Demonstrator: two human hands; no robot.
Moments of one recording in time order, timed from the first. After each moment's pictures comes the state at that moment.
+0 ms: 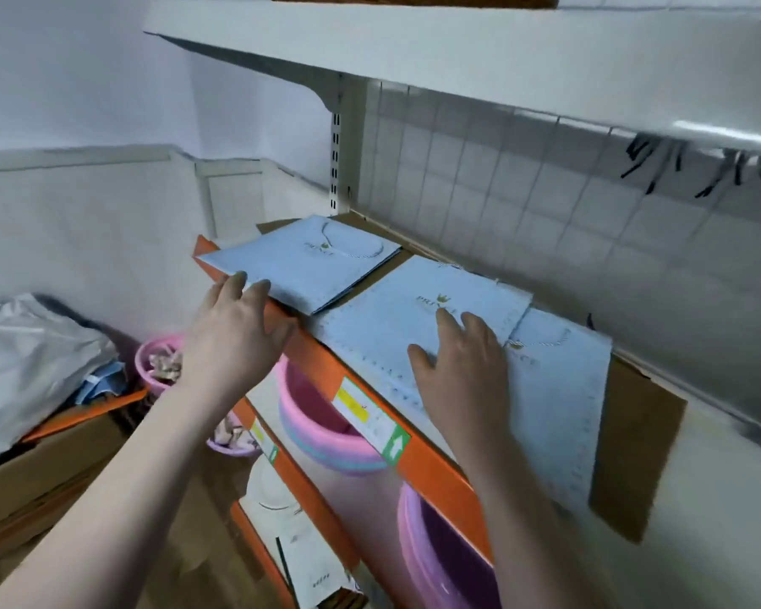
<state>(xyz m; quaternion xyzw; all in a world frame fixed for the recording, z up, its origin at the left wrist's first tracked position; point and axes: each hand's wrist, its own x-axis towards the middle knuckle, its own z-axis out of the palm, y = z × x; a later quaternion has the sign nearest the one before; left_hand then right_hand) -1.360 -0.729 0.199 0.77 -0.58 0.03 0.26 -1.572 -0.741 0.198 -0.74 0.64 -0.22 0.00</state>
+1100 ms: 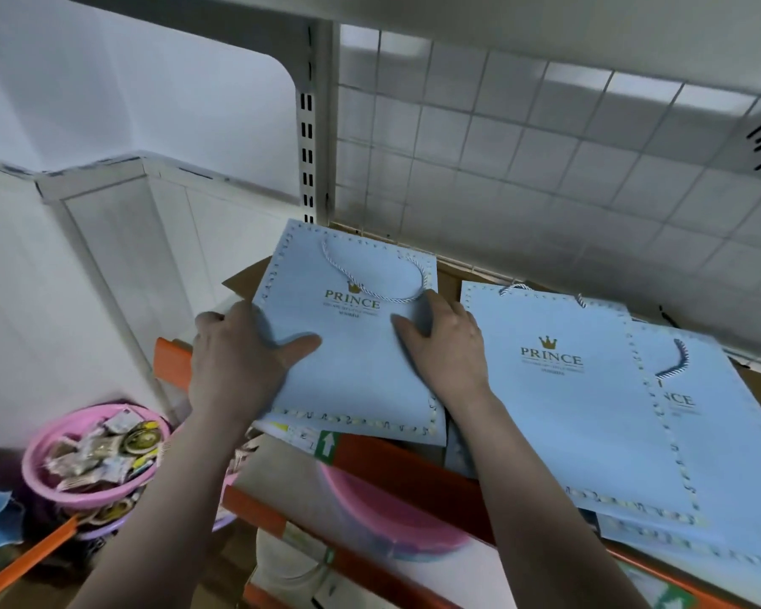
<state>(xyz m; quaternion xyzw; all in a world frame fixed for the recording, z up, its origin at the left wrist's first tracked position) -1.212 -0.933 0.170 0.70 -0.63 -0.18 0.29 -1.414 -0.920 0.171 -0.60 0.75 -0.27 0.08</state>
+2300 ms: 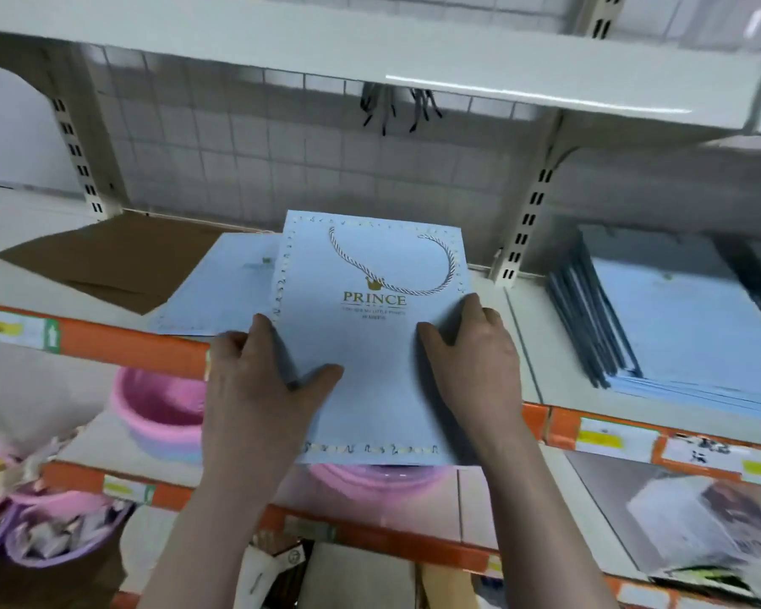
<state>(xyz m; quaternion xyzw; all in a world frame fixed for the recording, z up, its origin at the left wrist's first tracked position) -1.463 -0.626 0.188 0.52 -0.72 -0.17 0.43 -1.638 -0.585 0.210 -0.46 0.82 -0.34 -0.05</state>
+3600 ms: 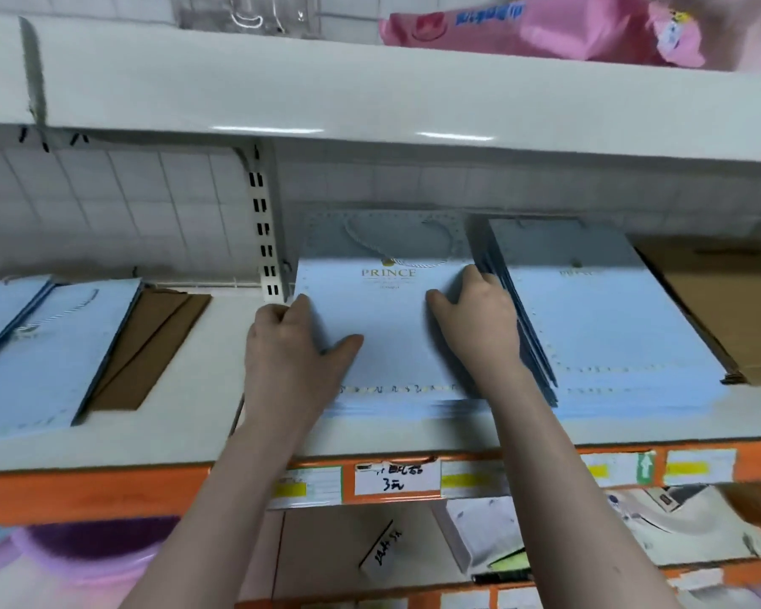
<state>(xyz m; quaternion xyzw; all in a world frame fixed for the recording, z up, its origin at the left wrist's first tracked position) -1.807 -0.555 0.217 0.45 -0.80 -0.16 0.37 -1.970 -0.488 0.240 -0.36 0.88 -0.30 -0.08</state>
